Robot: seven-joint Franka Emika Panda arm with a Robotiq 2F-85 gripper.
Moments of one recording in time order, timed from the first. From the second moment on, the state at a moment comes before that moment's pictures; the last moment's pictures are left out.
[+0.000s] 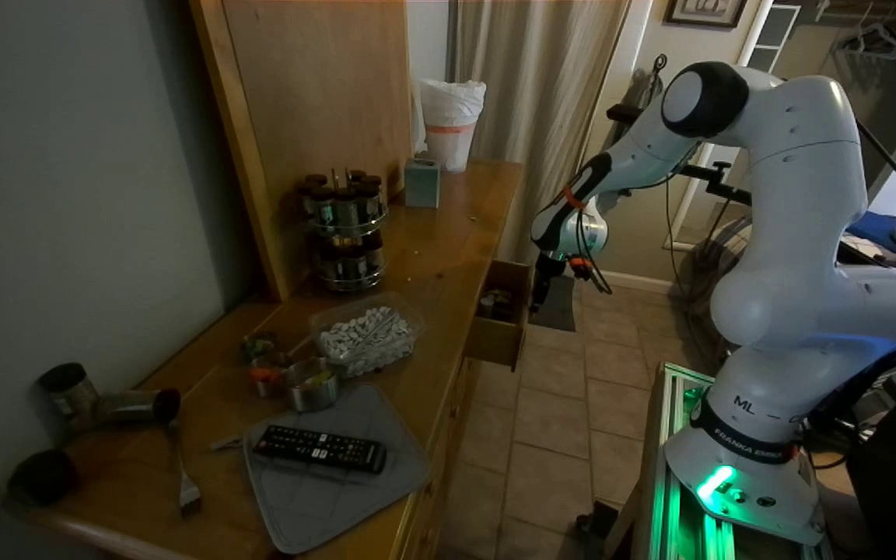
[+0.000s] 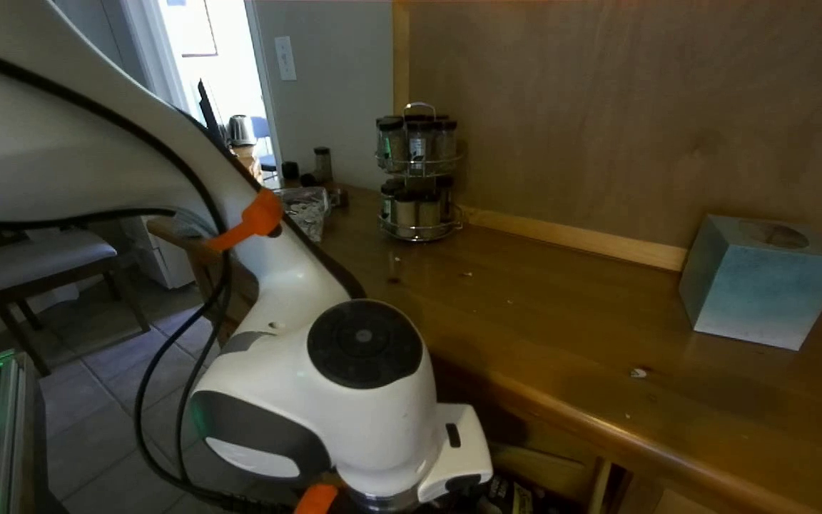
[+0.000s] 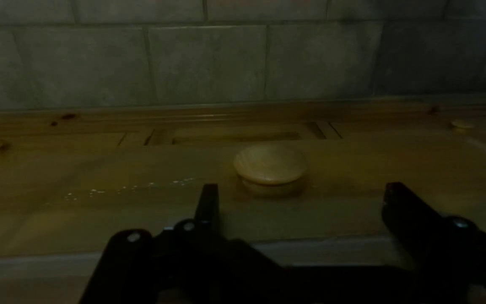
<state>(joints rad) -1.01 0.69 0.21 -2.06 0.07 2.77 -1.13</state>
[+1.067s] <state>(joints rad) -1.10 0.94 0.47 -1.94 0.07 3.12 -1.05</state>
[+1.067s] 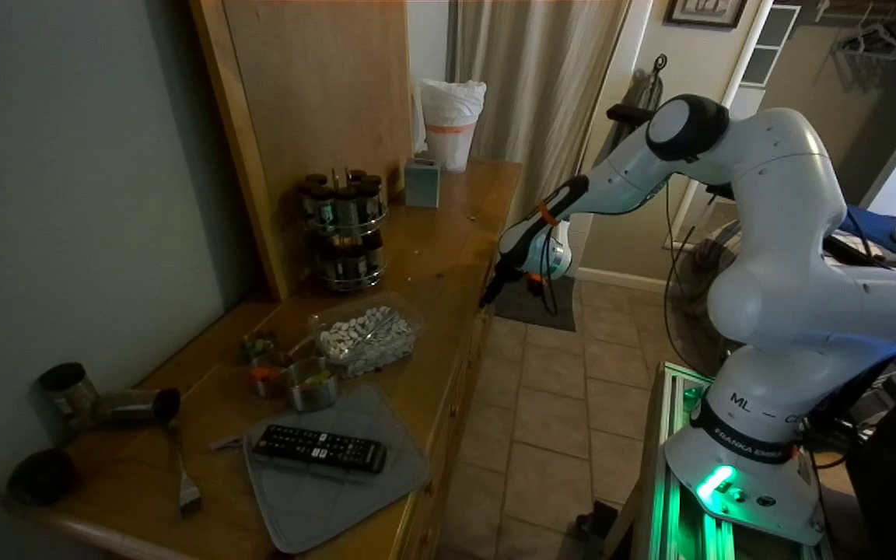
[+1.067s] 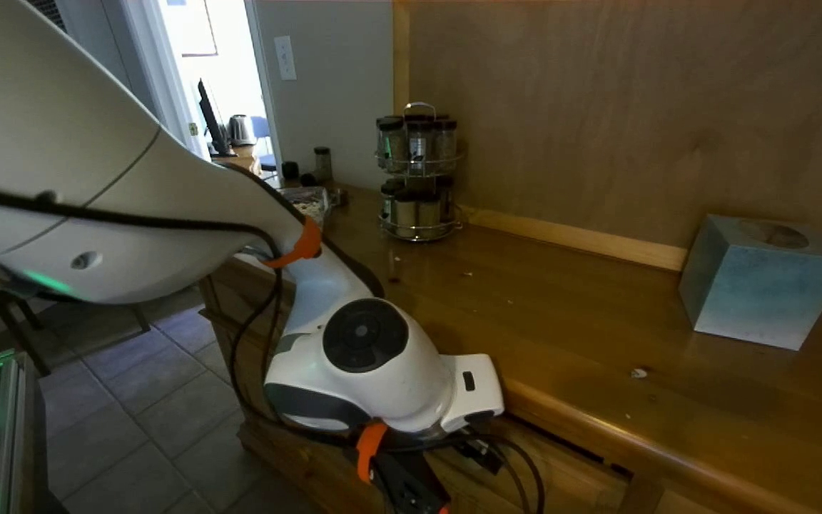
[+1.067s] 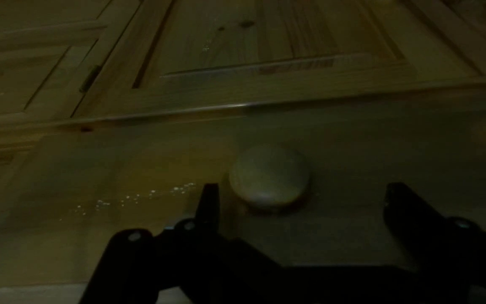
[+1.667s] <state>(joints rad) -1.19 1.02 0.57 -1.90 -0.04 3.13 -1.01</state>
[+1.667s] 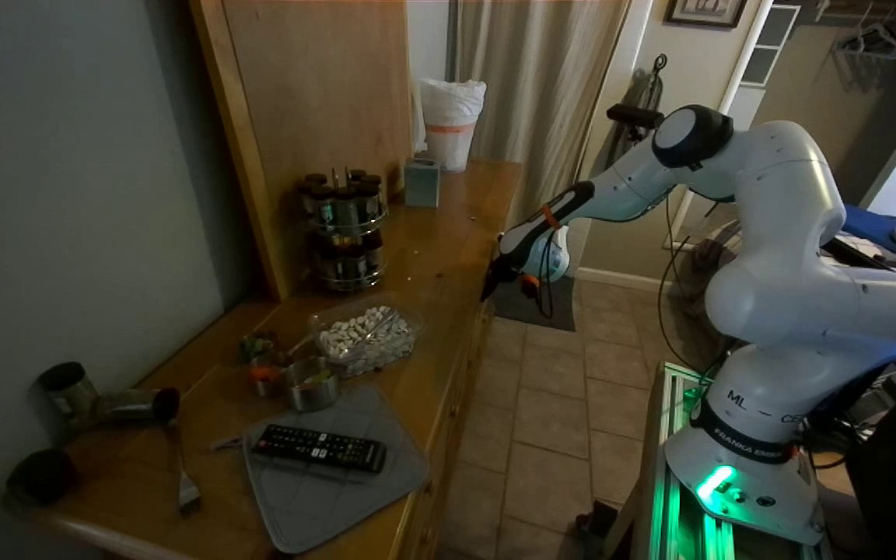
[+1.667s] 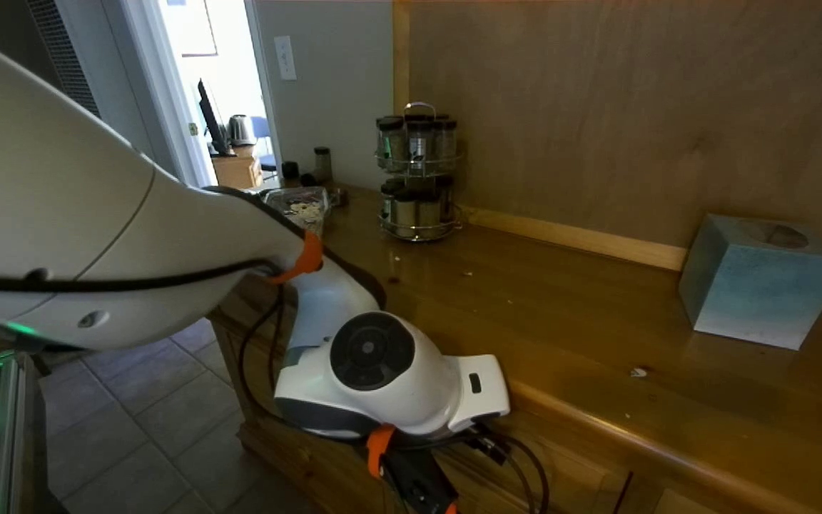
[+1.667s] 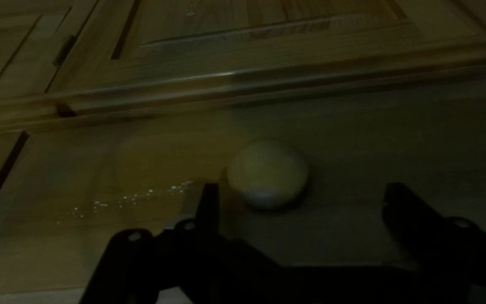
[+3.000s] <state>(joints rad) -0.63 0.38 -0.23 -2.25 -0.21 2.66 -0.58</state>
